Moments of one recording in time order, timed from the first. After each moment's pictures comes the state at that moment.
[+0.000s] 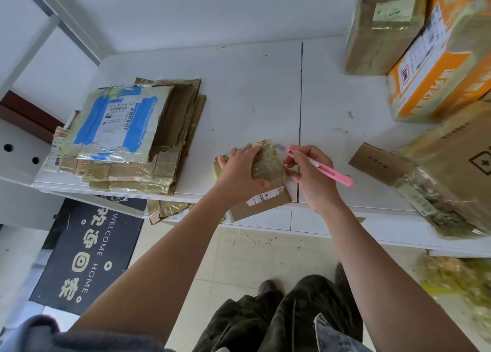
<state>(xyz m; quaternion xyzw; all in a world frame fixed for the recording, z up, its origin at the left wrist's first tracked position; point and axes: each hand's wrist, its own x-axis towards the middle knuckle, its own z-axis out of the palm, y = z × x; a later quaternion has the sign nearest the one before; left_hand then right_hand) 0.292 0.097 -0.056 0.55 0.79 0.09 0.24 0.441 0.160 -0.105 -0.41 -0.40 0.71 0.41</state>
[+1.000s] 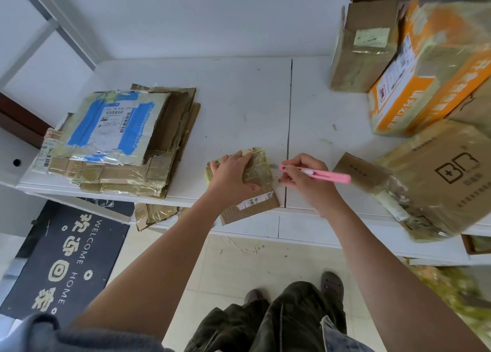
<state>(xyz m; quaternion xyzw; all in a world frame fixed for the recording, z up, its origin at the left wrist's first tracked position) 0.291 0.097 -0.062 0.55 0.80 0.06 0.23 0.470 0.165 -0.092 -0.40 -0.54 0.67 0.33</state>
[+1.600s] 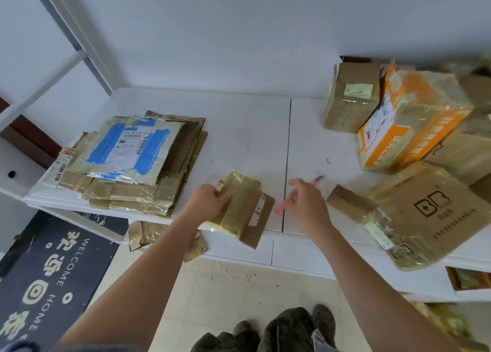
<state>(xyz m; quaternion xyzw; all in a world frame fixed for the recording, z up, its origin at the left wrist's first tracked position) 0.251 0.073 -0.042 0.37 0.86 0.14 0.33 0.463 0.162 -0.061 -0.52 -0.79 0.30 0.13</state>
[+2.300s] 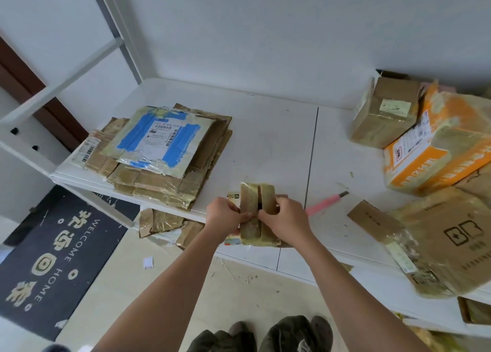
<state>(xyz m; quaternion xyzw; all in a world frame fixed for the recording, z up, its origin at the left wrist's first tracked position) 0.263 0.046 -0.056 0.20 0.84 0.31 0.39 0.399 0.124 -0.056 -0.48 -0.79 0.37 0.06</state>
